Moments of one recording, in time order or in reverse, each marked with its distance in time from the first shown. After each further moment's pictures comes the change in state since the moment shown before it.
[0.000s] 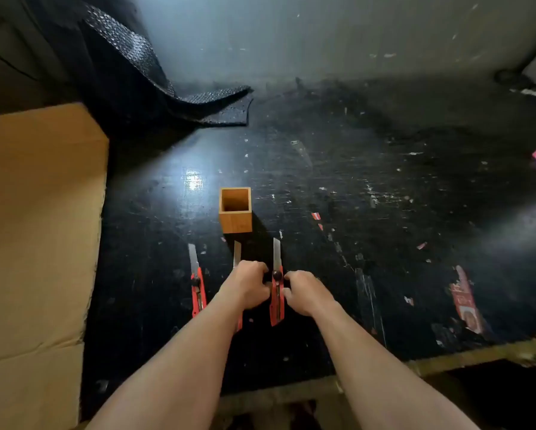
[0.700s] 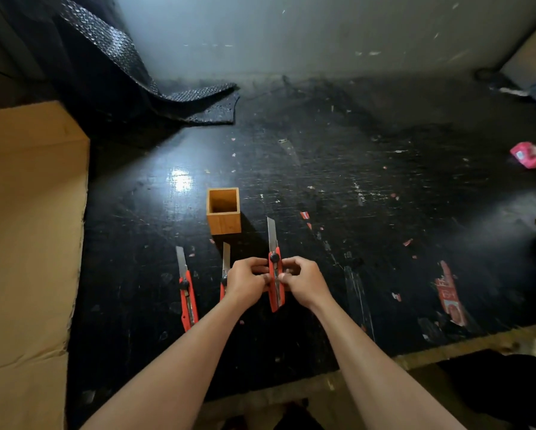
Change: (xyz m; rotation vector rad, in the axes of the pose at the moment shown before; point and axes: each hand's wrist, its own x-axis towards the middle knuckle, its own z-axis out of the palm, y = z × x) left_hand 0.013 0.011 0.023 -0.740 0.126 -0.224; right_hand -0.008 0.010 -0.014 0.694 0.246 0.039
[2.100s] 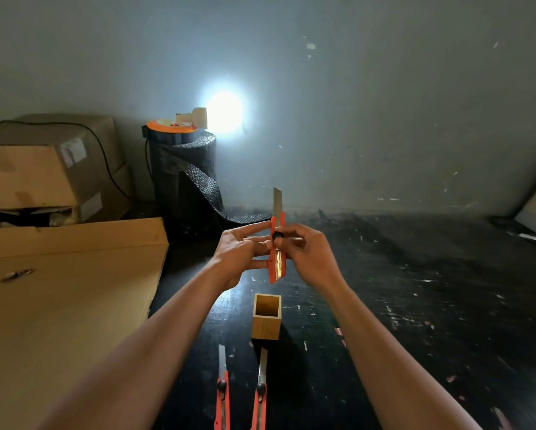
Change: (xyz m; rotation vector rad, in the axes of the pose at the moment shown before) left_hand -0.083 0.218 -0.177 -0.436 0.036 0.486; right_hand -0.030 -0.275 -0.019 -0.012 0.106 -0.774
